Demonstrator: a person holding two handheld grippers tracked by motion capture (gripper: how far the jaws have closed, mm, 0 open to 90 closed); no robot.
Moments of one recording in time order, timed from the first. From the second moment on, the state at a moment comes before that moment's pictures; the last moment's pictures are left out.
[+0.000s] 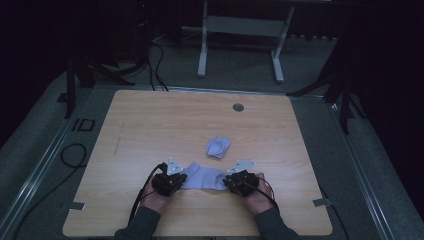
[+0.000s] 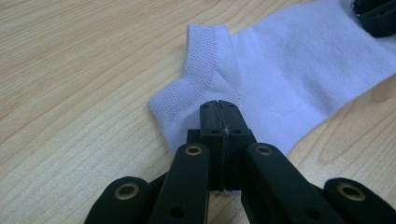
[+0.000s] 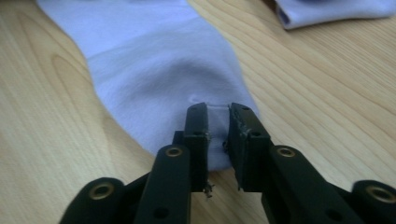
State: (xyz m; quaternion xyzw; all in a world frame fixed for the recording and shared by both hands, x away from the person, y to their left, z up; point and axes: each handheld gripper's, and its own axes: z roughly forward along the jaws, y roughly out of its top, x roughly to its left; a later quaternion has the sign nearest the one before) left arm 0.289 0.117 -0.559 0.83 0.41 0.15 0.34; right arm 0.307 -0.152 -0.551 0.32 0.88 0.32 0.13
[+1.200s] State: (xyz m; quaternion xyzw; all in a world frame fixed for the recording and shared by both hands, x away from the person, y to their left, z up) left arm 0.279 0.111 -0.556 0.83 0.39 0.15 0.36; right arm 0.317 -0.174 -0.549 0.35 0.87 0.32 0.11
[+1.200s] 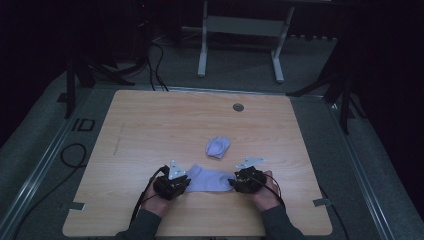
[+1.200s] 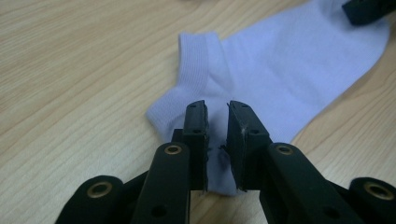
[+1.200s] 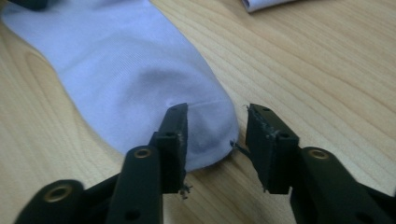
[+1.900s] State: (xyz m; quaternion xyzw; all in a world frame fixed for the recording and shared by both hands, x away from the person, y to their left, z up) left arm 0.286 0.125 -0.552 0.81 0.42 0.17 0.38; right arm 0.353 -0.165 -0.514 0.38 0.84 0.35 0.14
